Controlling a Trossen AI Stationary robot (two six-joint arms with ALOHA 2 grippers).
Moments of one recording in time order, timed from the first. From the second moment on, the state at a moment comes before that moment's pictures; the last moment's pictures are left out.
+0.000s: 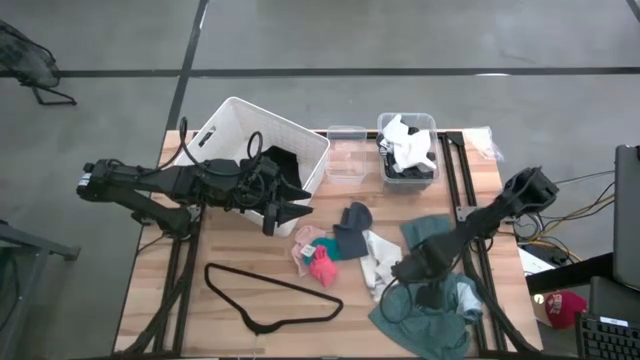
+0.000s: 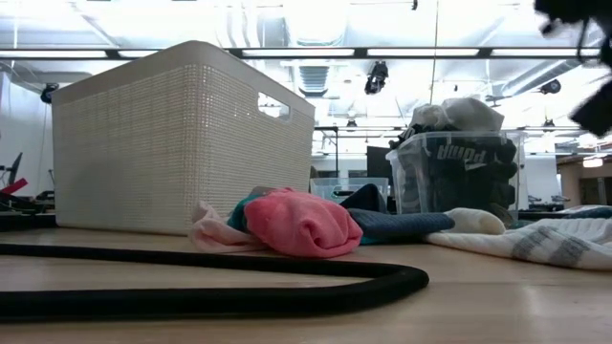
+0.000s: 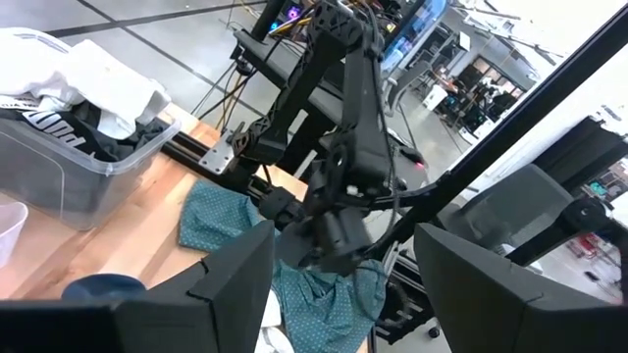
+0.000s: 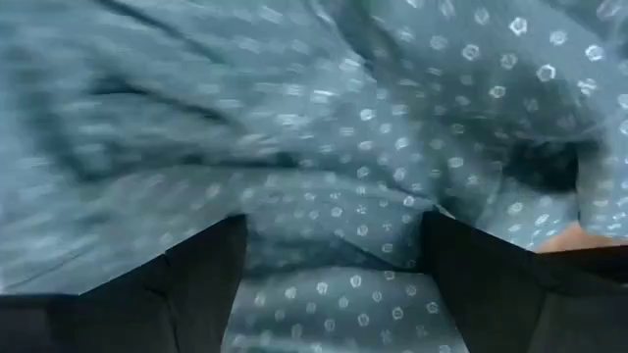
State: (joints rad) left arm -0.15 1.18 1.27 -0.22 -0.13 -0.62; right arm 0.54 1.55 0.89 -1.03 -0.43 0.92
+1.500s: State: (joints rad) left arm -0.15 1.17 1.29 -0.18 -0.09 -0.68; right arm 0.37 1.36 1.35 -0.86 -0.05 1.11
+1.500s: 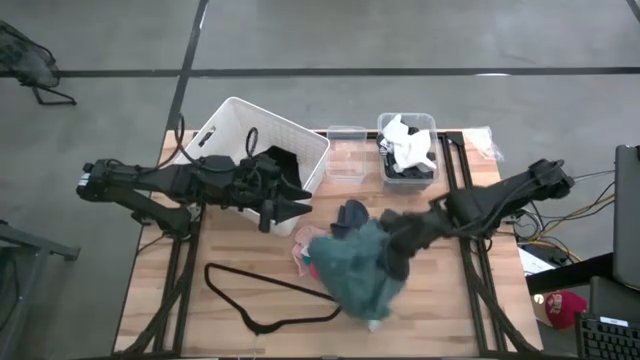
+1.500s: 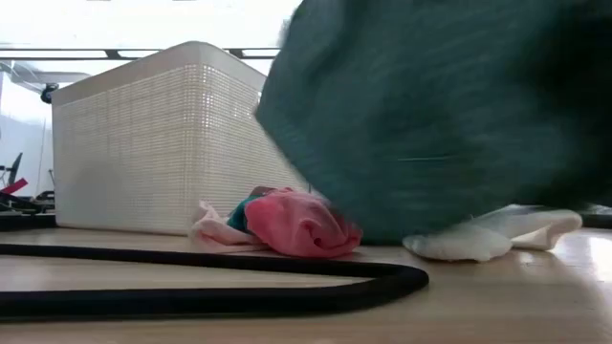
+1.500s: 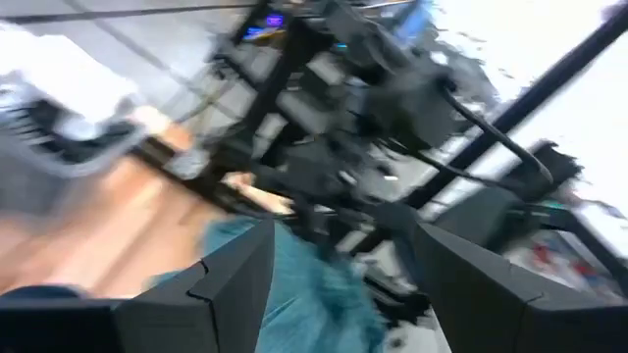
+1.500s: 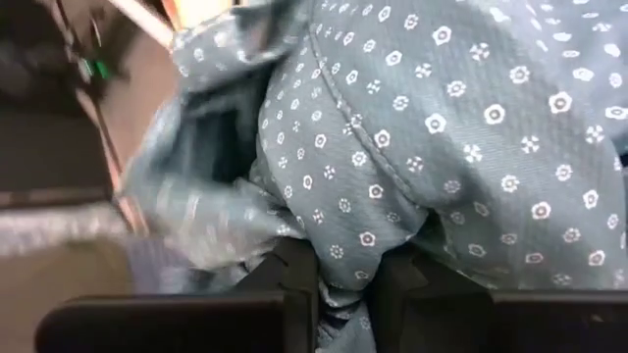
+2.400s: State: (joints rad) left arm -0.15 1.03 1.33 0.00 0.10 -0.56; right arm -0.10 1.81 2.33 -0.78 0.00 0.47
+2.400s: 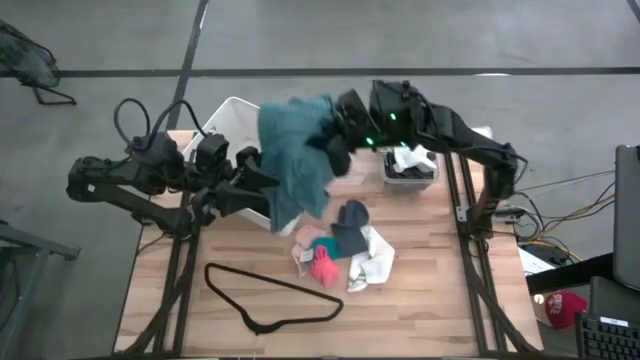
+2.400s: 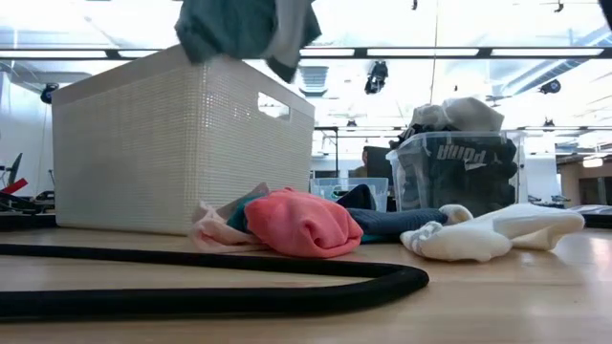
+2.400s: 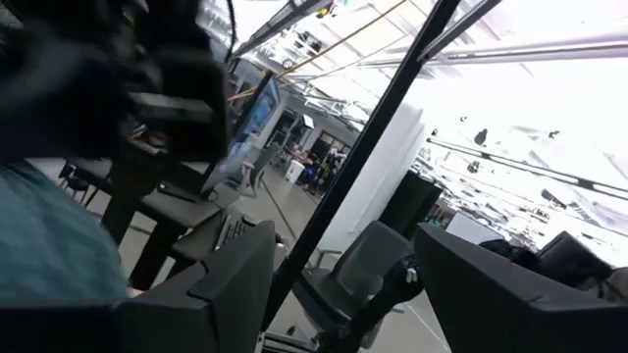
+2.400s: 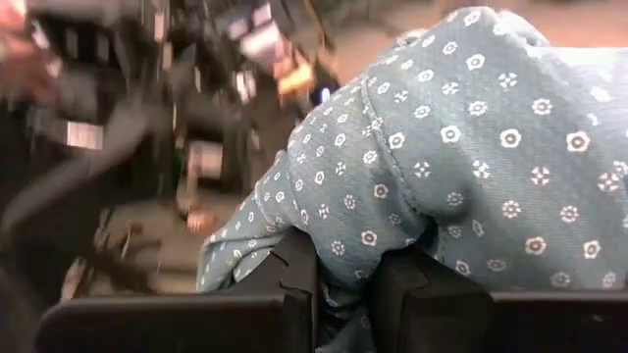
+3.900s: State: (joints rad) left arm -0.16 1.02 1.32 0.00 0.11 -0.49; right arm -0.04 1.94 2.29 -1.31 -0.05 0.38
